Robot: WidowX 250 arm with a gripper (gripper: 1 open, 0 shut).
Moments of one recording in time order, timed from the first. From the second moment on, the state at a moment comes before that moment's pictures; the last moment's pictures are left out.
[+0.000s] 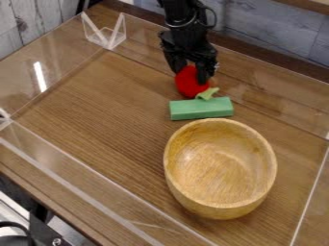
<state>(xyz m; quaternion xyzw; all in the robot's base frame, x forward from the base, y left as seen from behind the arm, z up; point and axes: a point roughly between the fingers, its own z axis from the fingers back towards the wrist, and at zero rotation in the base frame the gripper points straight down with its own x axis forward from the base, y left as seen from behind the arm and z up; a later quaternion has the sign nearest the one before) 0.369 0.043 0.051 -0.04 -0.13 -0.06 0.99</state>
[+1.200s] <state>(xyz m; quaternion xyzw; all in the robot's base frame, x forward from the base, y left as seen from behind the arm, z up) 0.355 0.066 0.109 -0.03 -0.17 -0.02 0.99</state>
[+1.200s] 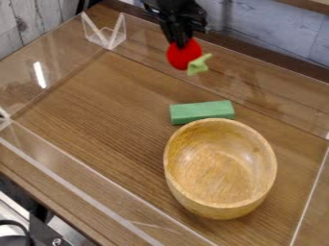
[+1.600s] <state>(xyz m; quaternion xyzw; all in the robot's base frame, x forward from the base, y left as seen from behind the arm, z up) 0.356 0.122 0.140 -0.01 -0.18 0.01 0.98</state>
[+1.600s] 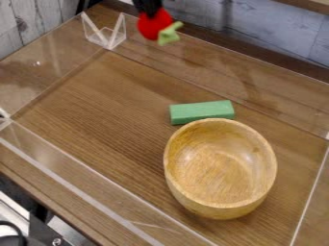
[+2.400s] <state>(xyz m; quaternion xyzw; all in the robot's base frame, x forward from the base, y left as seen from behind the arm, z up) 0.361 0.186 0.097 0.02 -0.17 0.04 0.98</state>
